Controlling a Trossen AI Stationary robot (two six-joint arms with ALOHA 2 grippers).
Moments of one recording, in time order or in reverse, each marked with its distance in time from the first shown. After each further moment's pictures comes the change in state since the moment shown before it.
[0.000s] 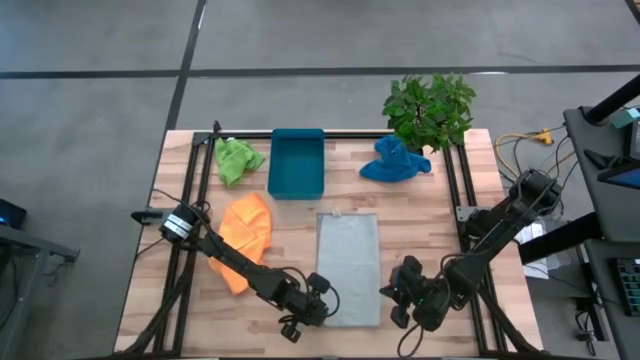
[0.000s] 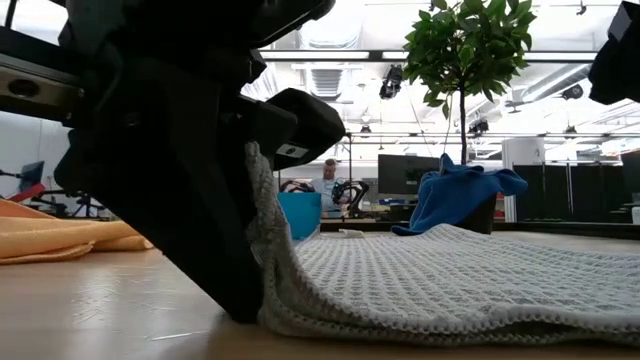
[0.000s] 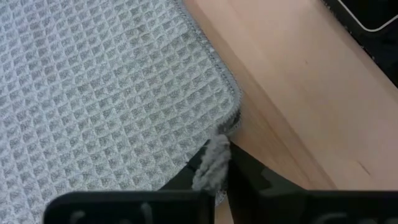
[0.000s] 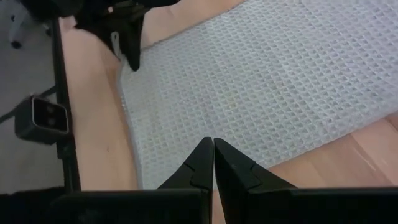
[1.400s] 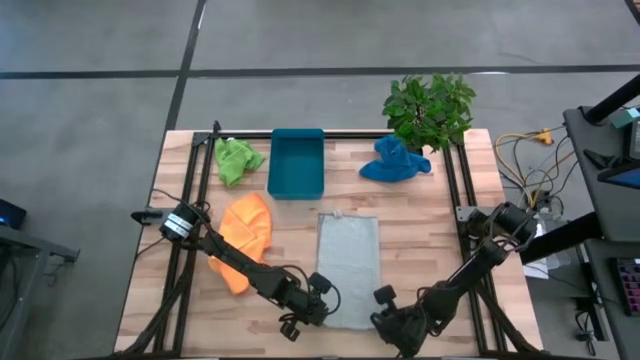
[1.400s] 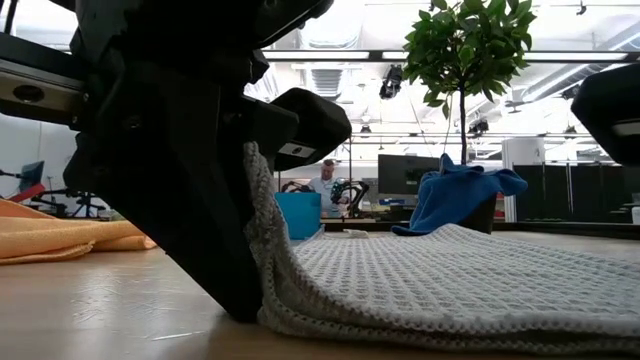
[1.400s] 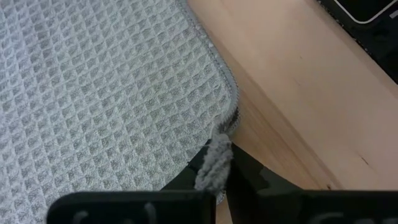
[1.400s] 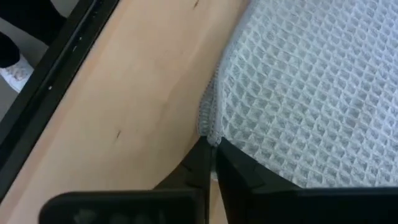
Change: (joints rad) left arm 0.007 -0.002 -0.006 0.000 0.039 0.056; right arm 0.010 0.371 0.120 0.143 -0.281 -0.792
